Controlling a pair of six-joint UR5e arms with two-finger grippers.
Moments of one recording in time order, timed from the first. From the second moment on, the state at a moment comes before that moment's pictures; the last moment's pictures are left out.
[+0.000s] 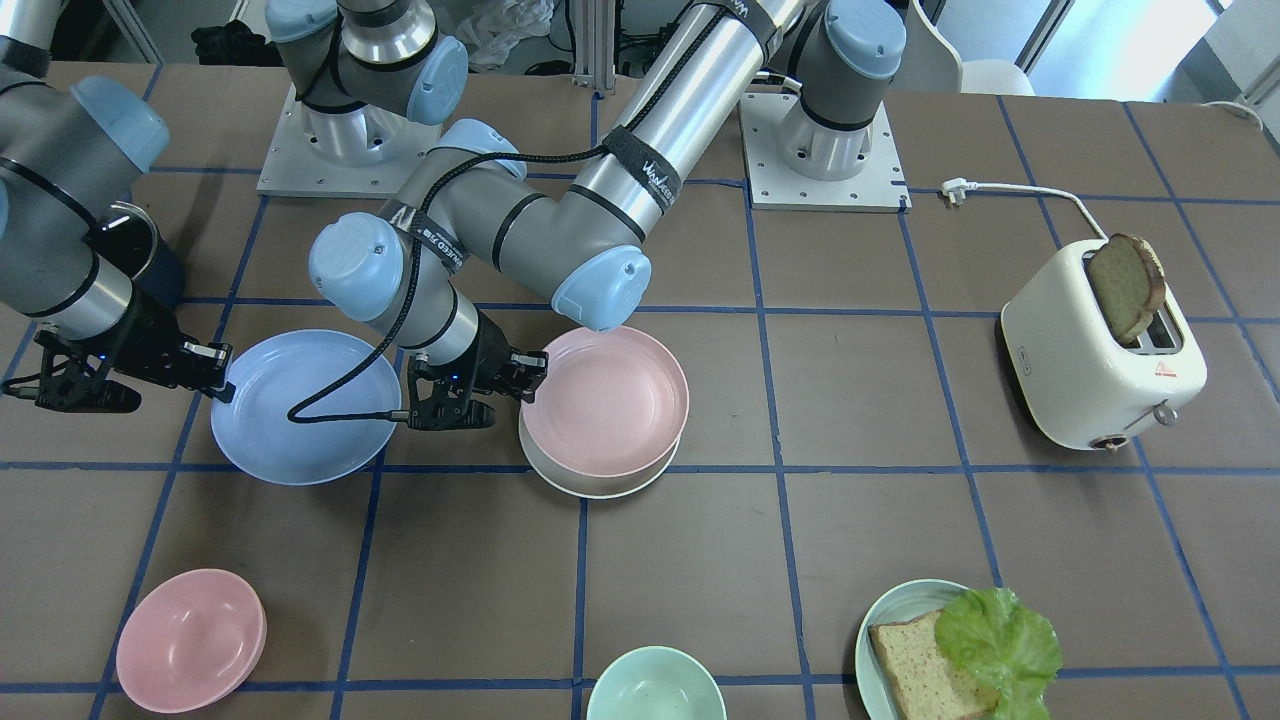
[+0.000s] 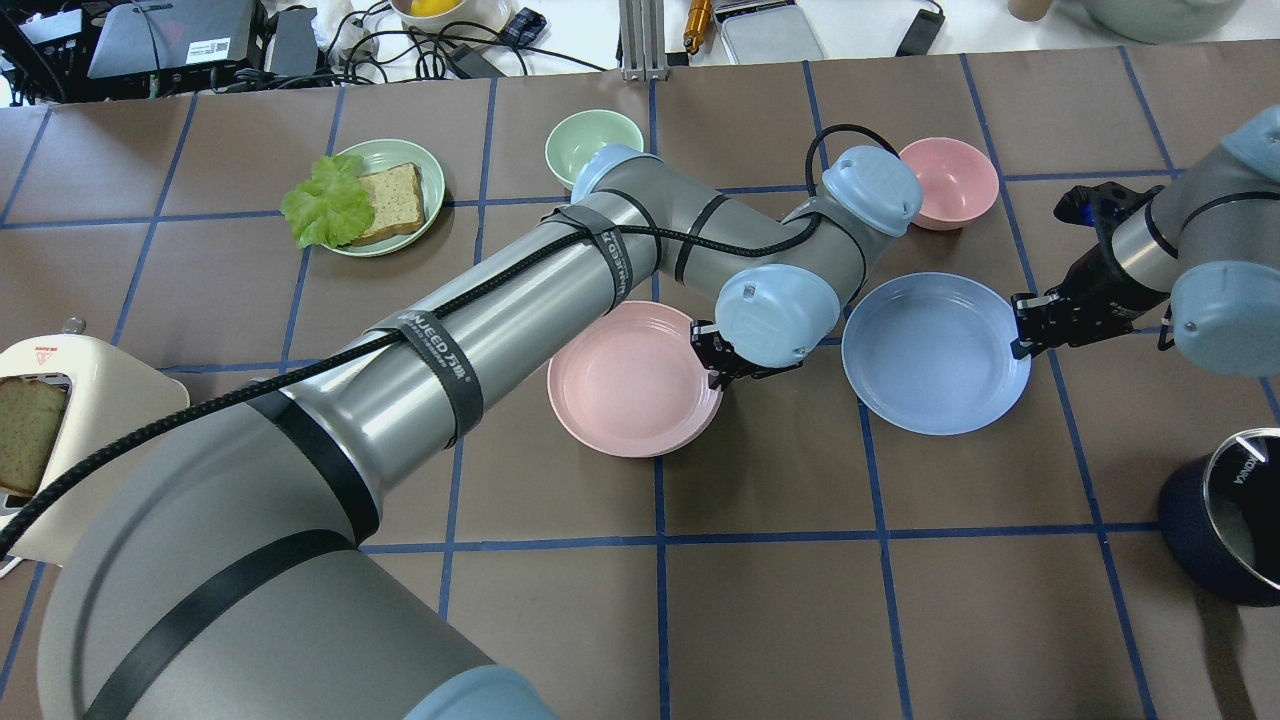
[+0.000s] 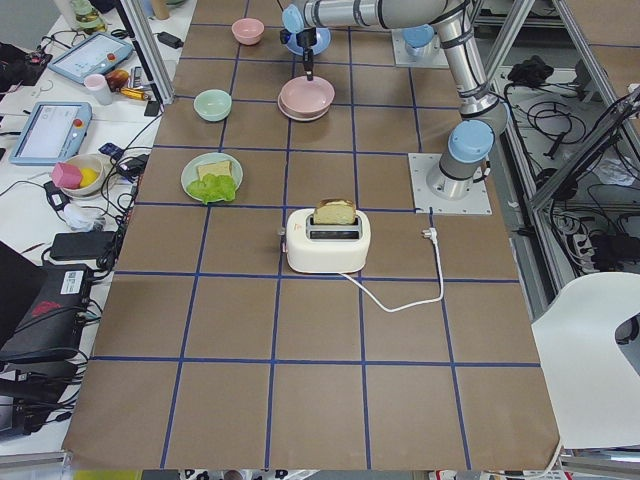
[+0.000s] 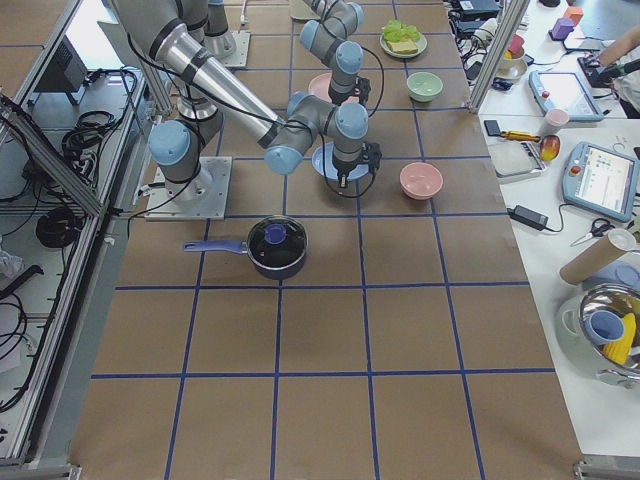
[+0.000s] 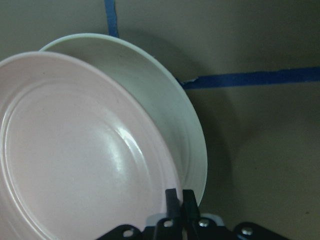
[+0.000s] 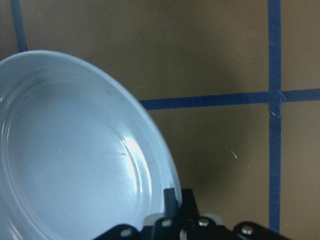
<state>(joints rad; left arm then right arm) -2.21 -2.28 -1.27 -1.46 1.79 -0.61 1.13 -1.40 2.02 -2.10 -1.40 -0.37</state>
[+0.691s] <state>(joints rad) -2.20 -2.29 -1.26 -1.45 1.78 -0.60 1.13 -1.40 2.02 -2.10 -1.40 -0.37</state>
